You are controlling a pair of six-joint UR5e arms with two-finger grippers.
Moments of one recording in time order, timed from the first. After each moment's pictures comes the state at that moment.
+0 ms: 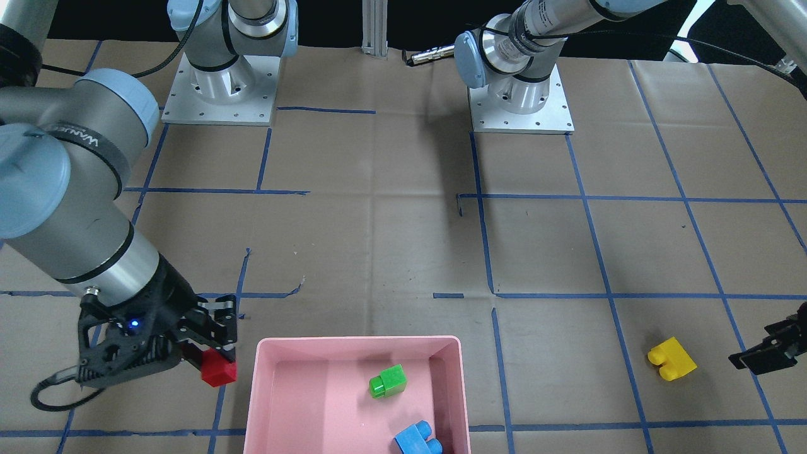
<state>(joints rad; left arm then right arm) -1.09 -2.21 -1.13 -1.44 1.55 -0.06 1.58 -1.10 1.30 -2.03 -1.28 -0.20</state>
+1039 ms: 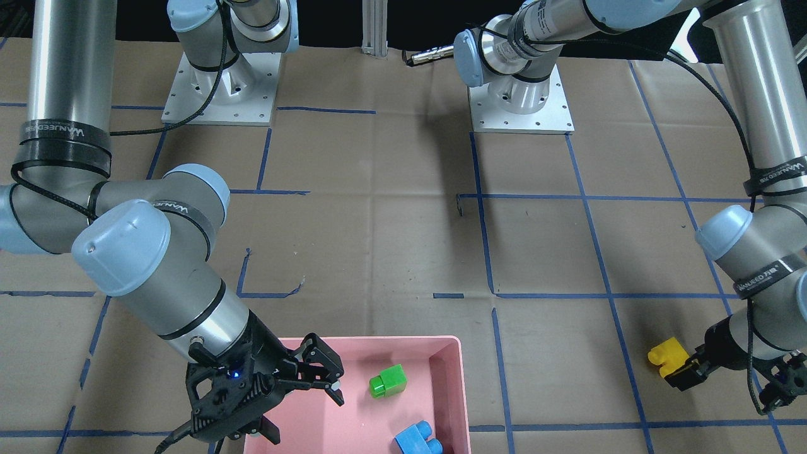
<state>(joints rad) -1.12 -2.26 -1.45 -0.96 1.56 -0.13 1.64 -0.96 1.29 -2.38 -1.13 -0.21</state>
